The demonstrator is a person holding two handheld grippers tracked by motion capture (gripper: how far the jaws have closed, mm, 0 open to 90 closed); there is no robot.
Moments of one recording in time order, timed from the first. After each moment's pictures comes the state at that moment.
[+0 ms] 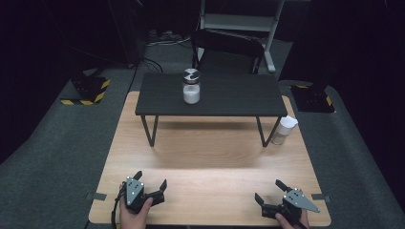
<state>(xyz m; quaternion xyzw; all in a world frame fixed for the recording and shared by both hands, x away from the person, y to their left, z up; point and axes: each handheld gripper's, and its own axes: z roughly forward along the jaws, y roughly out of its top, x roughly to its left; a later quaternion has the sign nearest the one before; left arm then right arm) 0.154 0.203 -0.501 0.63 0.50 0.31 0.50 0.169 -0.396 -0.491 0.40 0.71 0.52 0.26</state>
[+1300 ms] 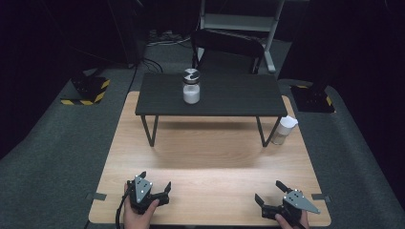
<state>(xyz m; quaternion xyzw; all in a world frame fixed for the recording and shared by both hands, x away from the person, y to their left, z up) 0.163 0.185 -0.488 0.68 0.48 0.32 0.45 0.166 -0.395 -0.491 0.40 0.70 0.52 0.26</state>
